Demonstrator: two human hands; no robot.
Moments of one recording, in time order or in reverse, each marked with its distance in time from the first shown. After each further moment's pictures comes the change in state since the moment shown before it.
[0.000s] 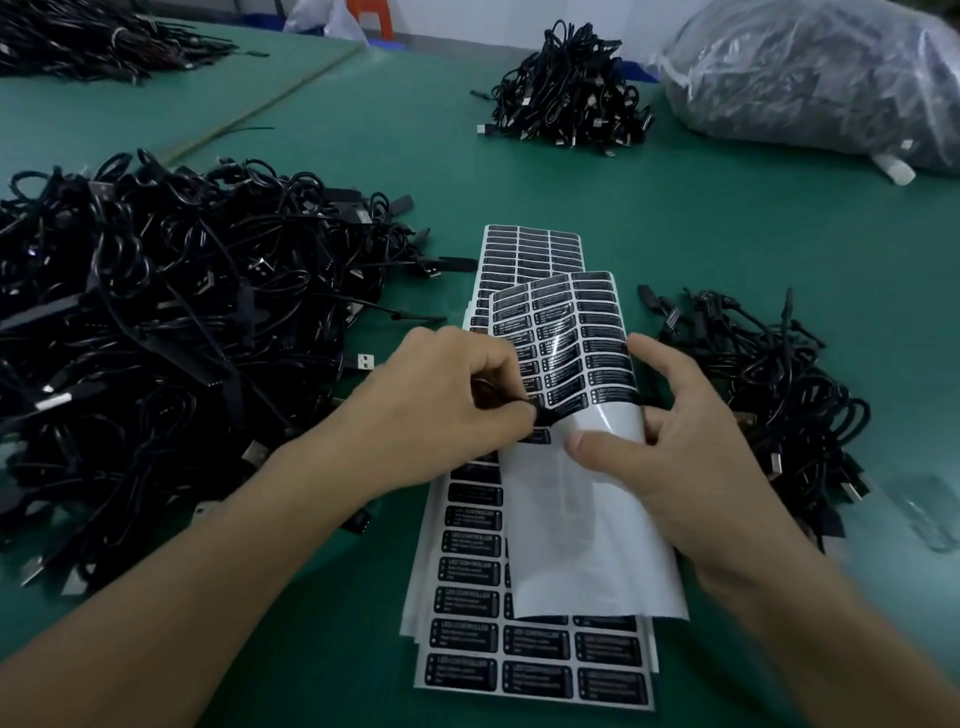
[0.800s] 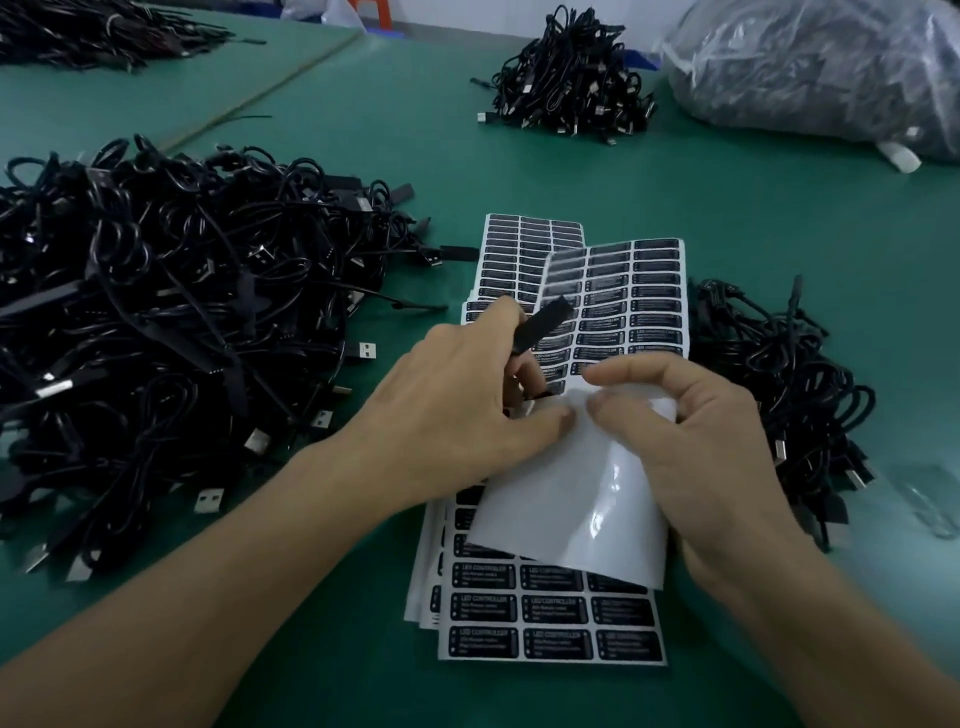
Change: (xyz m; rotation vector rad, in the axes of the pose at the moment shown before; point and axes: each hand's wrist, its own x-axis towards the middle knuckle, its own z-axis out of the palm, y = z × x) left_hand -0.008 0.015 0.010 0.023 0.050 0.062; right_hand -0.002 0.004 0.006 0.023 0.138 -0.107
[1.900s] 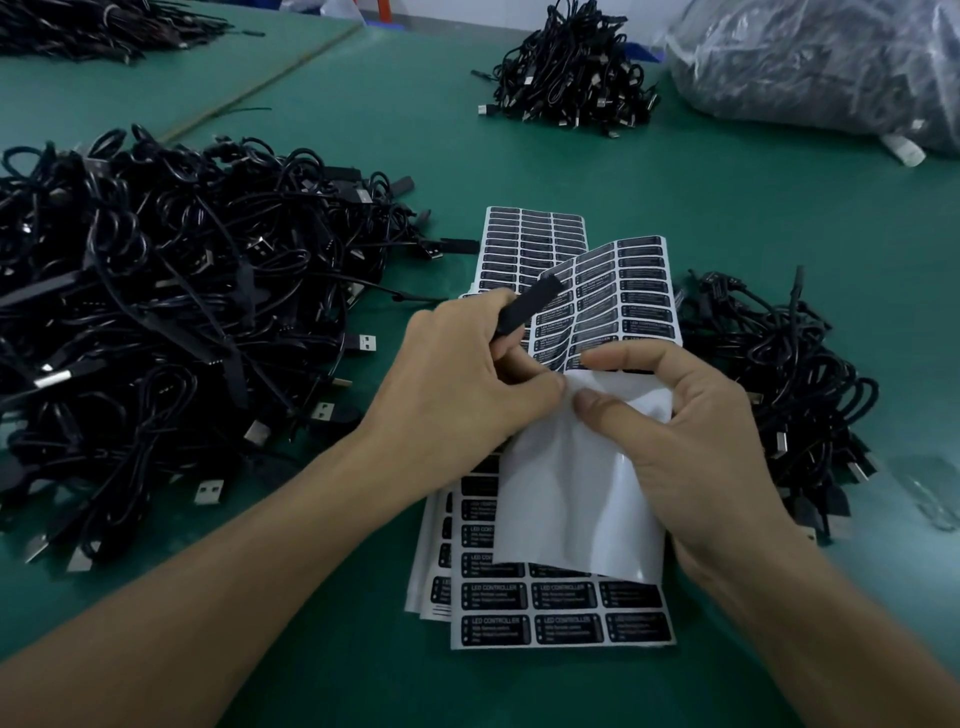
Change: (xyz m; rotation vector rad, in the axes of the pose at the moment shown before) left_hand 0.004 -0.003 0.011 -0.154 0.220 0.006; right_hand -0.003 -0.003 0.004 0.062 -0.020 0.001
